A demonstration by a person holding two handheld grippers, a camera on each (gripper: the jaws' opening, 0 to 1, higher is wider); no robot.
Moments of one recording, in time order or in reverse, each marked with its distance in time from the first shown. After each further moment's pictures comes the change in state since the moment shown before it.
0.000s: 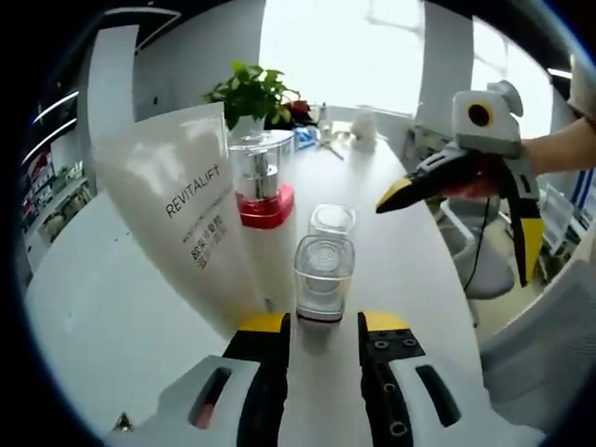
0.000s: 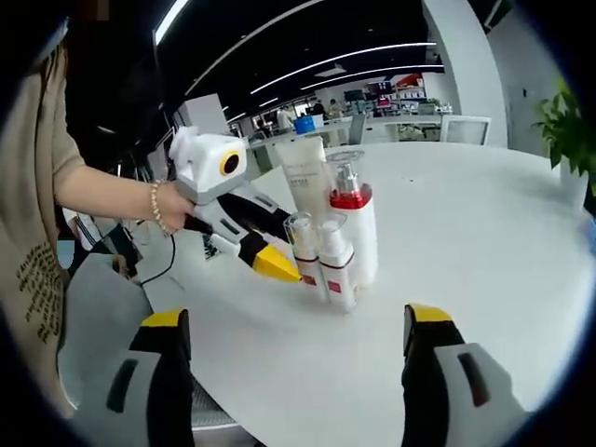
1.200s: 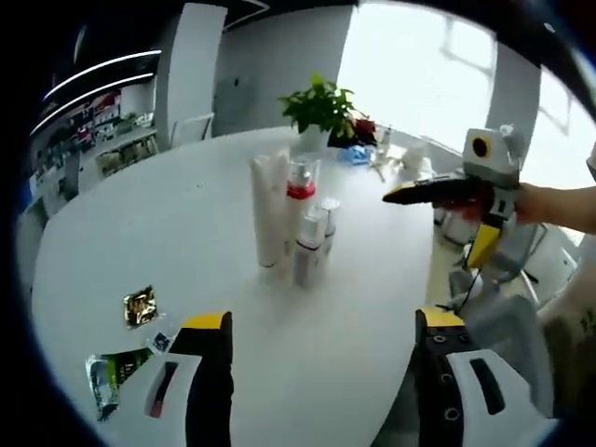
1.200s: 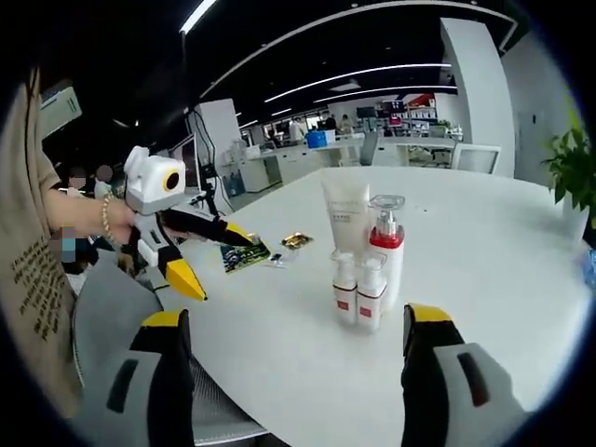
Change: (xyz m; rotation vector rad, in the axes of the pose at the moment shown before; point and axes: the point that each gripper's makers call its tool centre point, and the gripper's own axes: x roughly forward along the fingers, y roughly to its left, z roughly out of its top) left arm -0.125 -0.051 -0.033 -0.316 -0.063 0.253; right arm -0.017 0.046 0.029 -0.082 -0.056 0.013
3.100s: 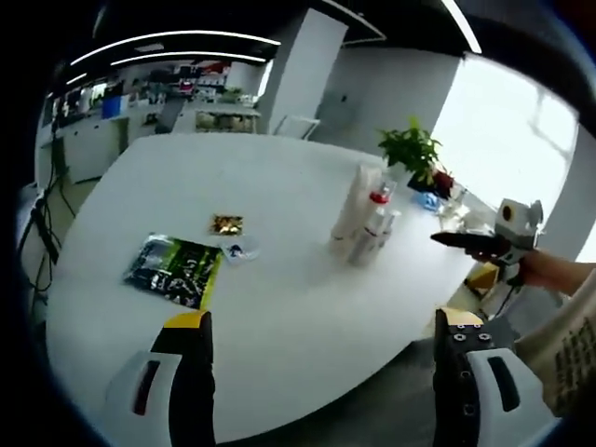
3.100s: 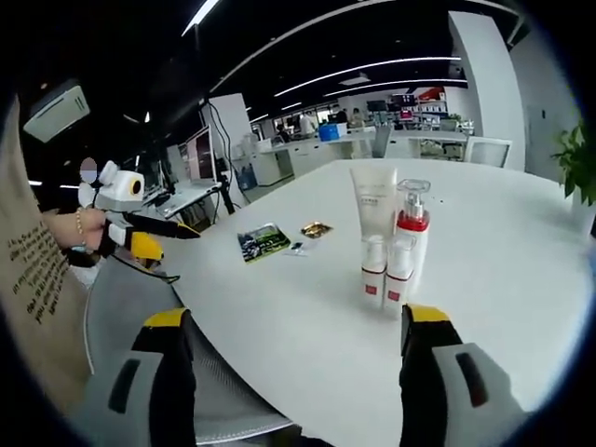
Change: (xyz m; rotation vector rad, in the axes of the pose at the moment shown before) left arm -0.098 0.022 -0.054 -0.381 -0.139 0.315; right arm 0.000 0.022 -0.018 0.008 0.030 0.052
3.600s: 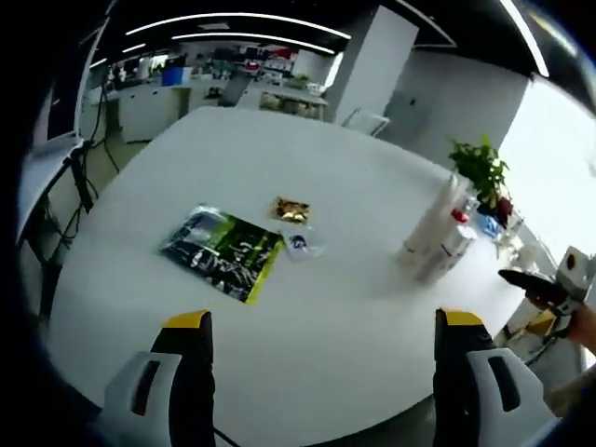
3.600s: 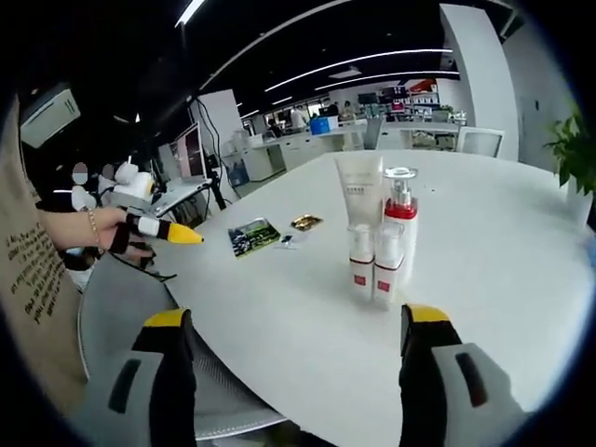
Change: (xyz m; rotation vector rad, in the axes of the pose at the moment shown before) left arm 0.031 0.074 0.002 -0.235 -0.008 0.298; right arm 0.000 -0.013 -0.007 0.033 0.029 -0.037
